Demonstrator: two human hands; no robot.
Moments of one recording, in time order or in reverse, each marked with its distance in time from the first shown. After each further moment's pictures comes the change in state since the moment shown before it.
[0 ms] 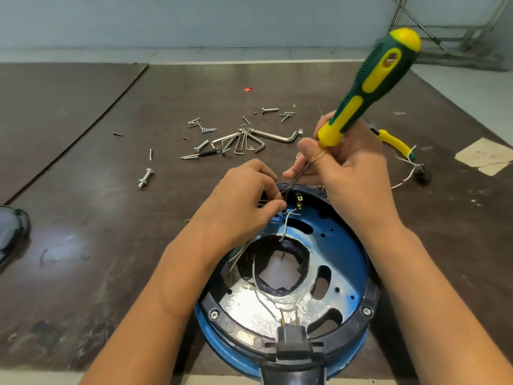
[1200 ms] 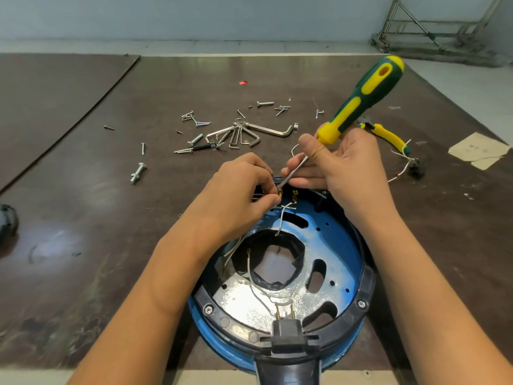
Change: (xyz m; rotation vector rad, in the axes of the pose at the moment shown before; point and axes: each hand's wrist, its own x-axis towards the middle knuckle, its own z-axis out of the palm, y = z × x) left_hand -0.001 0.002 -0.003 0.000 -0.025 -0.009; right_hand 0.001 0.001 -0.003 0.111 0.021 0.306
